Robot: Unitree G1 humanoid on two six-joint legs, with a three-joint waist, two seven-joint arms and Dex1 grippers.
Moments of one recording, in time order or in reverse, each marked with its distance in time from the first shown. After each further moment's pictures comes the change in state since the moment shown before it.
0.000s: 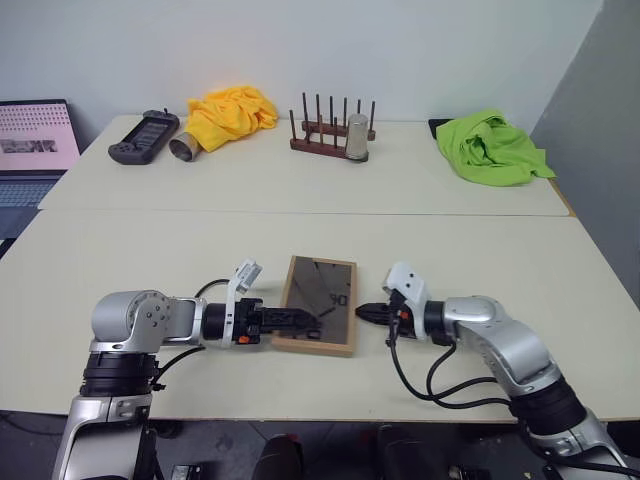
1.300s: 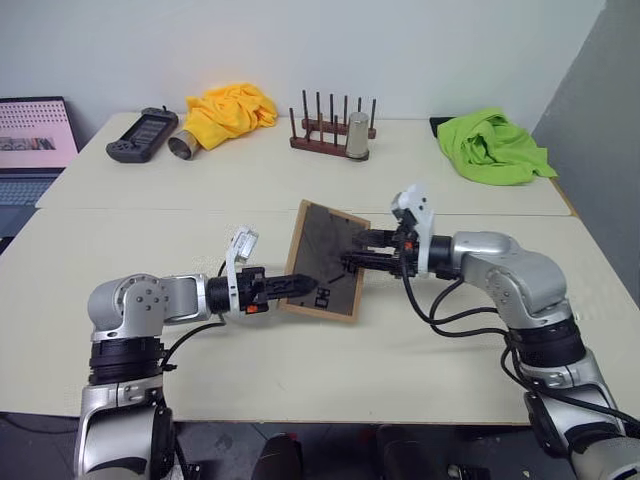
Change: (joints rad) left arm -0.094 -0.075 0.137 0.007 -0.096 -0.043 0.138; right arm -0.335 0.060 -0.138 0.139 0.191 0.154 0.013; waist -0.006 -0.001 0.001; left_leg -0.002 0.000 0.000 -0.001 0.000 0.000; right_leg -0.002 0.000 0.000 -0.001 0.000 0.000
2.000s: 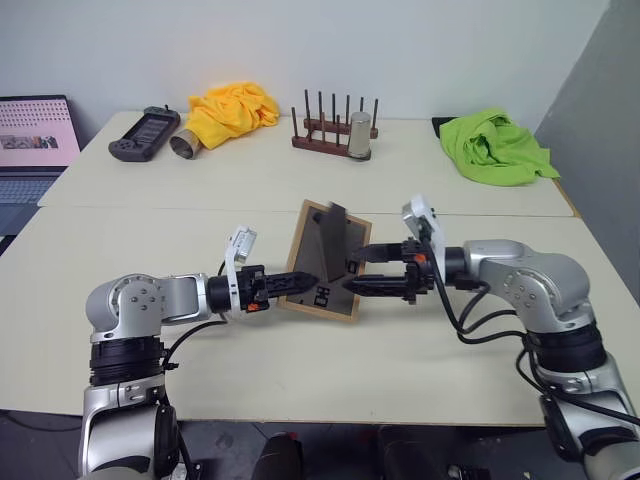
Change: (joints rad) left arm 0.001 -0.013 0.078 0.002 -0.062 0.075 0.080; right arm 0.093 -0.191 -0.072 -0.130 0.172 0.115 0.121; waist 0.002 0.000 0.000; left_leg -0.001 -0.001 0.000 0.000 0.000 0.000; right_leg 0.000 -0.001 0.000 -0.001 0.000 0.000
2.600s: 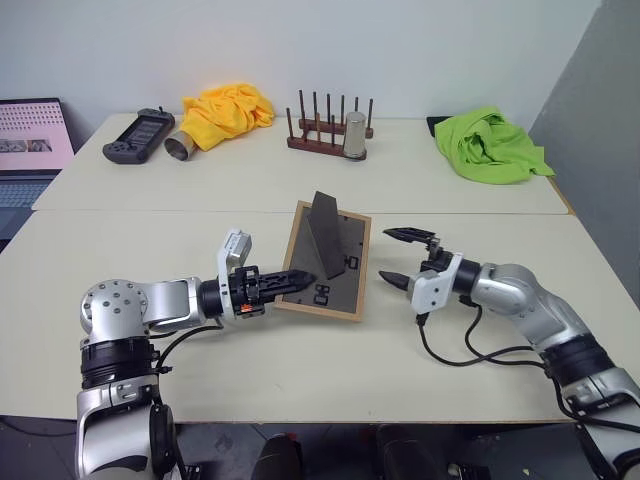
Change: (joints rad) left arm 0.013 0.007 0.054 0.125 -0.442 0.094 0.307; right arm 0.008 -0.058 0.227 0.565 -1.195 -1.780 -0.642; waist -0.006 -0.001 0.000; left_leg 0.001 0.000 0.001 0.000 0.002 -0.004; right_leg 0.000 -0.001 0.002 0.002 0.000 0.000
